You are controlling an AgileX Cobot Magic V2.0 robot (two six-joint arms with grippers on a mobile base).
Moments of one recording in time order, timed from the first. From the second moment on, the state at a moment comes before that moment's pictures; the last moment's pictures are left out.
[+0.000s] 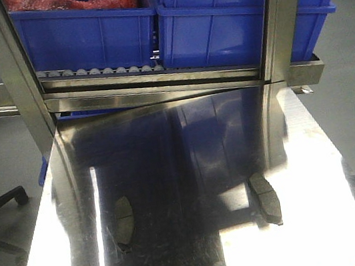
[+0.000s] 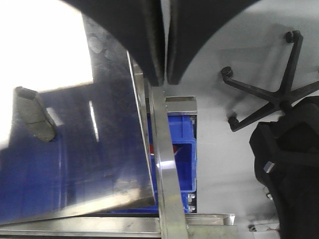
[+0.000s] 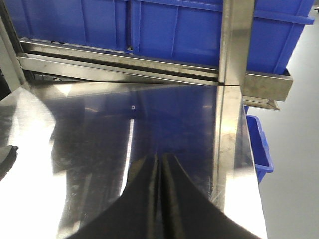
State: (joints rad) left arm -0.11 0.23 -0.56 0.18 0.91 -0.11; right arm 0.23 0.37 -0.30 -0.02 0.25 0.08
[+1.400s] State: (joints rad) left arm -0.11 0.23 -0.56 0.18 0.91 -0.11; right arm 0.23 0.37 -0.30 -0.02 0.25 0.08
